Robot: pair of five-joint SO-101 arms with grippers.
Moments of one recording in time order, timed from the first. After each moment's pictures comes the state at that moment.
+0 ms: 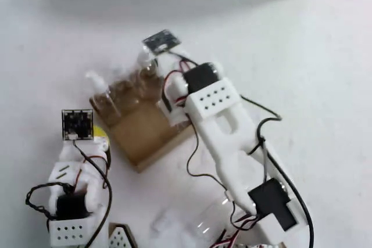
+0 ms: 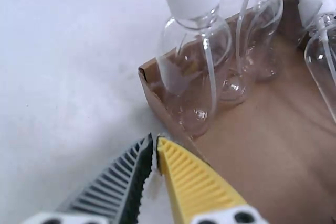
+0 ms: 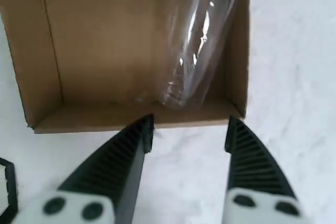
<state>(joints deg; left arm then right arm) -10.7 -103.5 97.1 52.1 -0.9 -33.4 -3.2 0.9 85.6 5.8</state>
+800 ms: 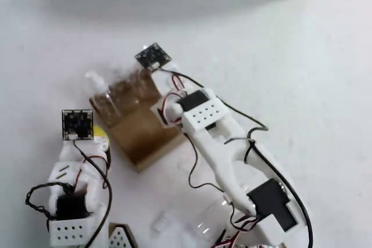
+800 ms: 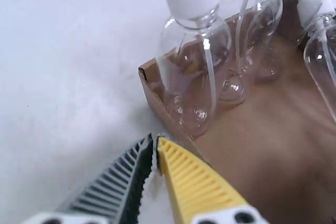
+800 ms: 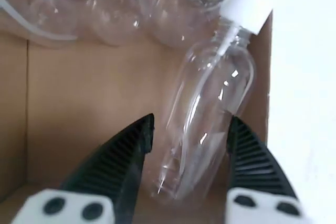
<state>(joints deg) -10.7 -103.5 97.1 52.1 -0.9 -34.6 -3.2 25.3 46.1 9.5</state>
